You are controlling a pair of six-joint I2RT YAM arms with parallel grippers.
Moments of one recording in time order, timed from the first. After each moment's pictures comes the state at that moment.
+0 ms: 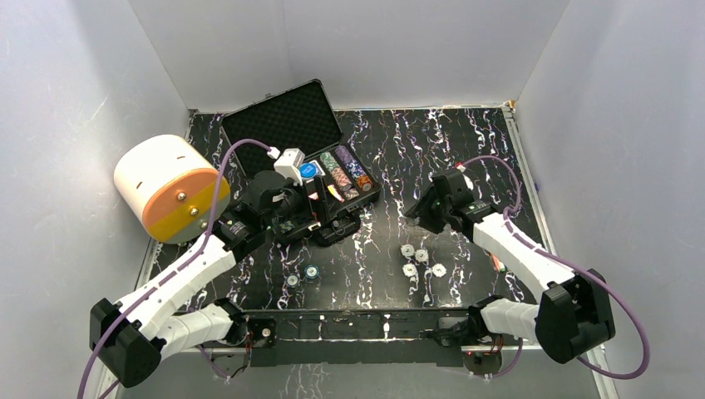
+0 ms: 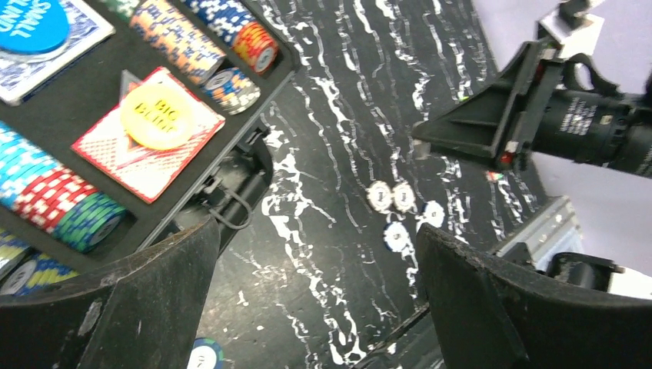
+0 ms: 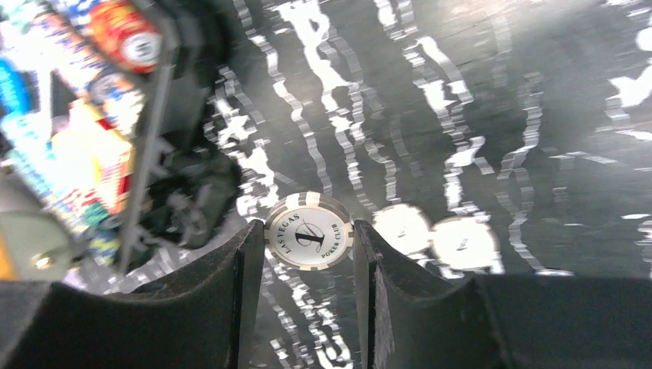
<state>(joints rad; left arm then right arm) -0.66 1.02 0.86 -0.28 0.04 -0.53 0.44 1.19 0.79 -0.53 0.03 0.95</state>
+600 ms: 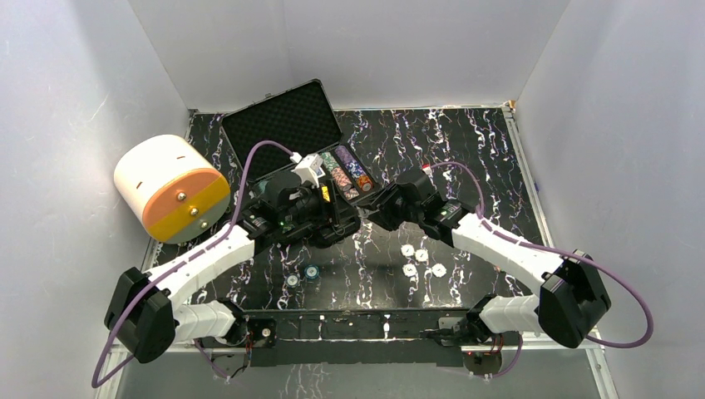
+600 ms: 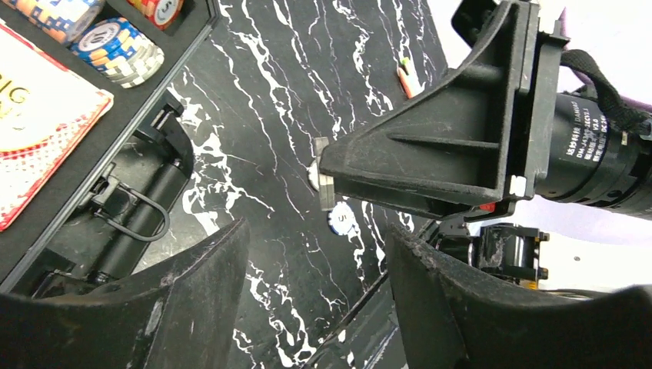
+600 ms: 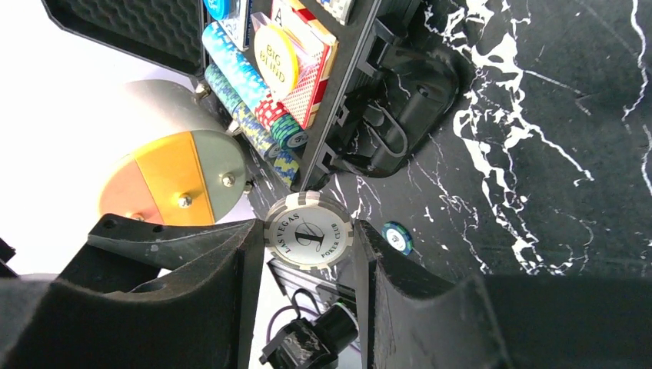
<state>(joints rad) -0.66 1.19 0.80 -0.06 0.27 -0.66 0.74 1.26 0.87 -0.28 -0.02 1.42</state>
